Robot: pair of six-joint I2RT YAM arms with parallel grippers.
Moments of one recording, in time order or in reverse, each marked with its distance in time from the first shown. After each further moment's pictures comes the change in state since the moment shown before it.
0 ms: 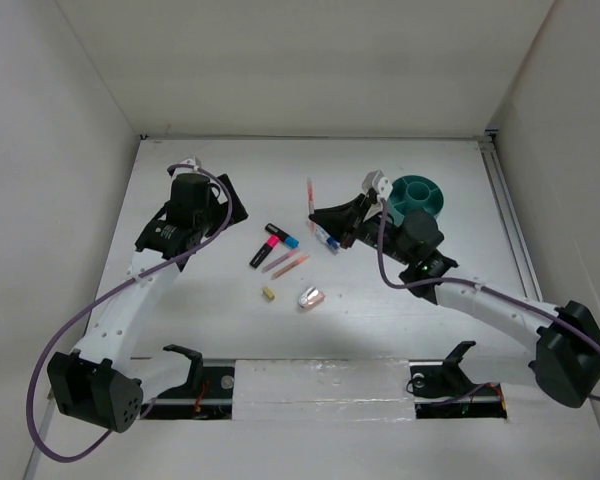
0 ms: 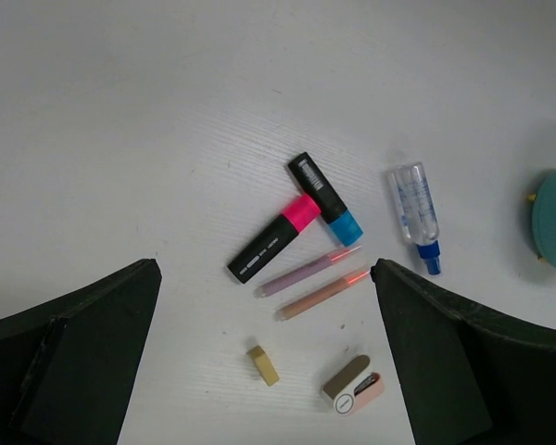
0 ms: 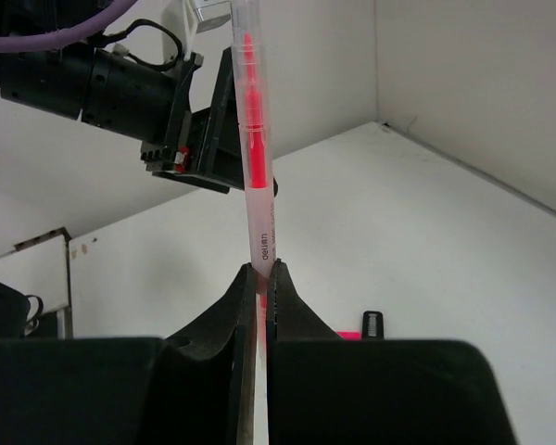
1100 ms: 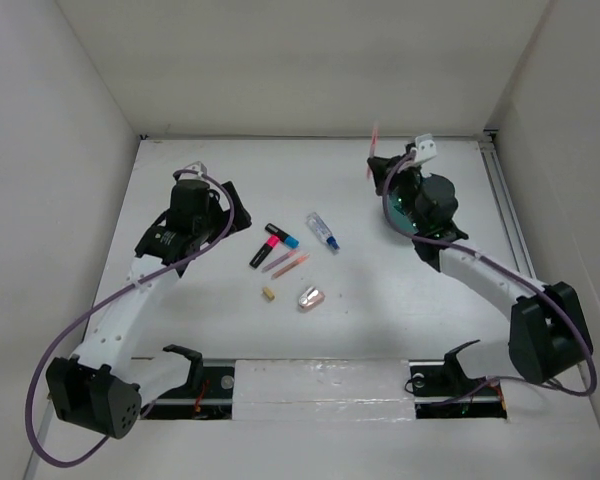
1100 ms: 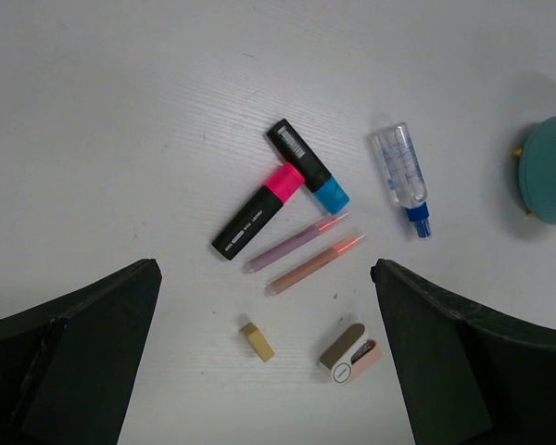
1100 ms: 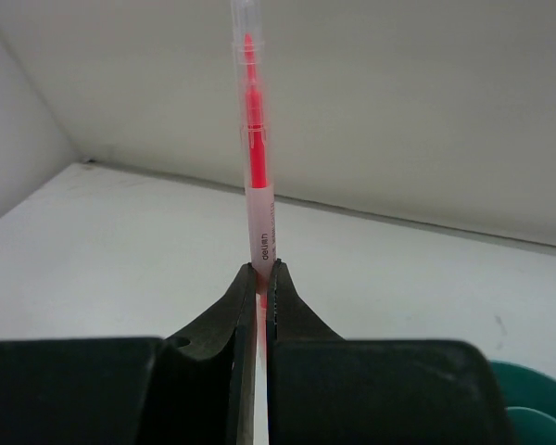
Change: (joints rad) left arm 0.000 -0.031 -0.047 0.006 0.081 0.023; right arm -0.303 0.131 0.101 -0.033 0.322 -0.077
